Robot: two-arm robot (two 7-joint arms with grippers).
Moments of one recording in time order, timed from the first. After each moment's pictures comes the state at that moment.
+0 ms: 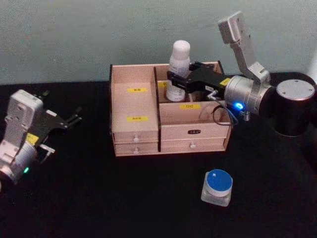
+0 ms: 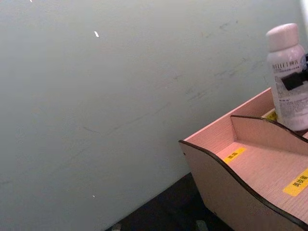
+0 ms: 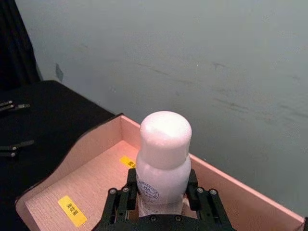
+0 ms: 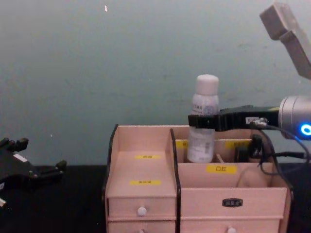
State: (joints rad) left arm -0.20 0.60 0.45 -1.41 -0.25 -0.12 0.03; right arm 0.58 0.32 -0.48 -1.22 0.38 0.25 0.44
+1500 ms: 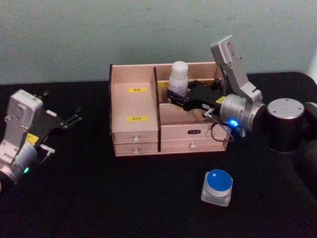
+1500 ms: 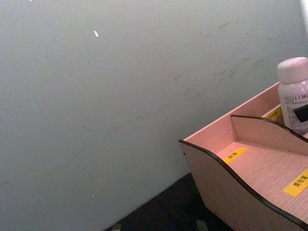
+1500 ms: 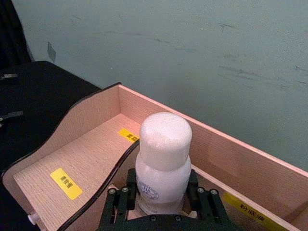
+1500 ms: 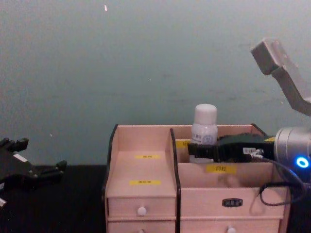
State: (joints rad) left arm -0.20 0.60 0.45 -1.41 -0.25 -0.12 0.03; right arm 0.54 0.29 -0.48 -1.16 0.33 0.21 0.43
